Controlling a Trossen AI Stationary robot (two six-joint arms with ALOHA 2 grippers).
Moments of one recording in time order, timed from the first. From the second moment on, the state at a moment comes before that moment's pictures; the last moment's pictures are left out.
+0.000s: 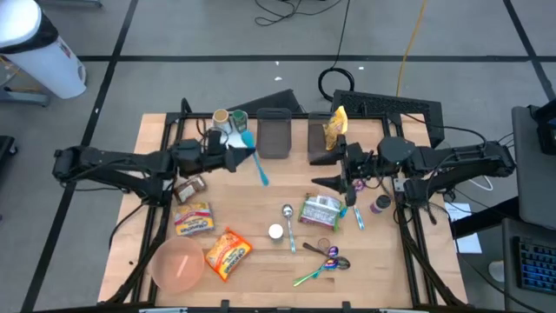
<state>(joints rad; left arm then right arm) 0.06 1.03 0.68 0.27 -0.26 -0.91 0.10 1.05 1.02 0.00 0.01 0.16</state>
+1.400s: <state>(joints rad) 0.07 1.42 1.39 0.19 0.28 -0.32 -0.09 1.27 1.02 0.47 -0.54 0.62</state>
